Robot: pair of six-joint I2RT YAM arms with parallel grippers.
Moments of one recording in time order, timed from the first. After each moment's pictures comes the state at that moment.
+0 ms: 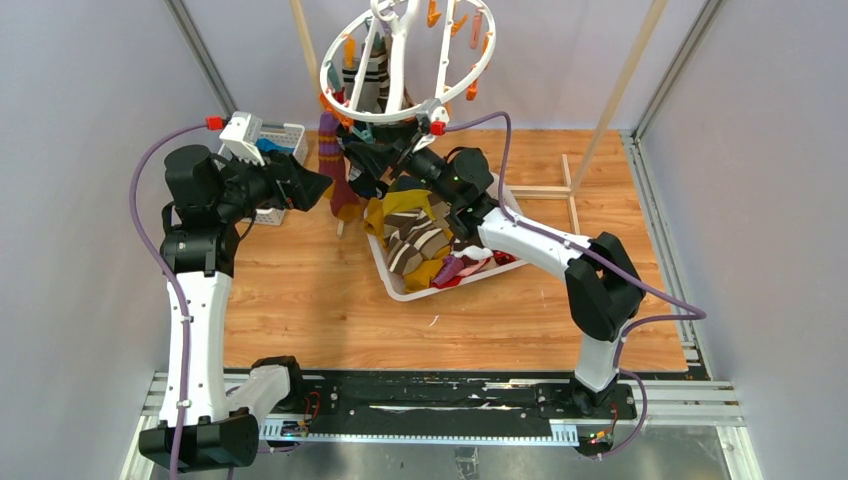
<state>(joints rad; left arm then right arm) 0.12 0.99 1.26 -0.51 0.67 -0.18 0.79 1.83 1.42 0.88 -0.24 0.20</state>
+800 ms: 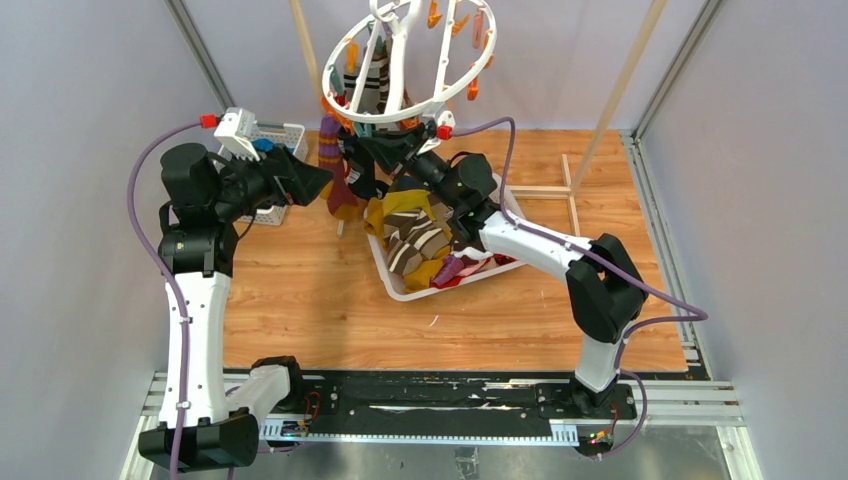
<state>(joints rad) 0.12 0.99 1.28 -0.49 0.69 -0.29 0.79 1.82 1.38 0.94 -0.23 0.22</state>
